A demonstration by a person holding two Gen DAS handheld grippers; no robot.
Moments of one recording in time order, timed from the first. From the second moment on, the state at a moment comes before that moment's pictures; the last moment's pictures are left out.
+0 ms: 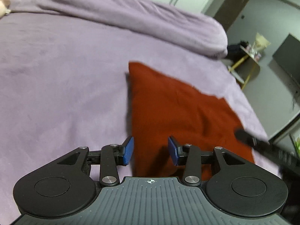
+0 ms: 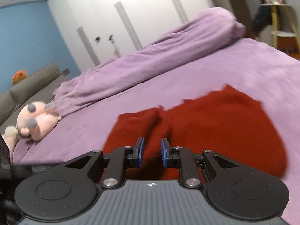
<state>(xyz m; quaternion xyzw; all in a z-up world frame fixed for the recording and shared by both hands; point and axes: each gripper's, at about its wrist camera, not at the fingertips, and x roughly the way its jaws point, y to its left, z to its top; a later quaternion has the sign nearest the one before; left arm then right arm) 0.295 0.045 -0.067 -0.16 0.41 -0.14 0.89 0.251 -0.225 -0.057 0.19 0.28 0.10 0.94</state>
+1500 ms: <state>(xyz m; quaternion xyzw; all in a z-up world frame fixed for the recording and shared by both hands) 0.306 0.038 -0.095 -0.19 0.46 -0.15 0.85 0.332 -0.278 -0.101 0.27 0.38 0.11 0.87</state>
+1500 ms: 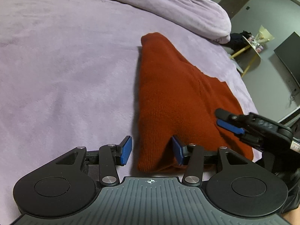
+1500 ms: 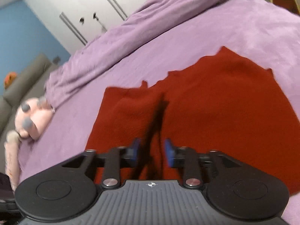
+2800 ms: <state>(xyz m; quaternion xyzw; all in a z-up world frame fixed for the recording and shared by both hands) 0.281 -0.037 -0.083 -0.07 0.45 -0.12 0.88 0.310 -0.260 -0.047 -0.11 0.30 0.00 0.95</state>
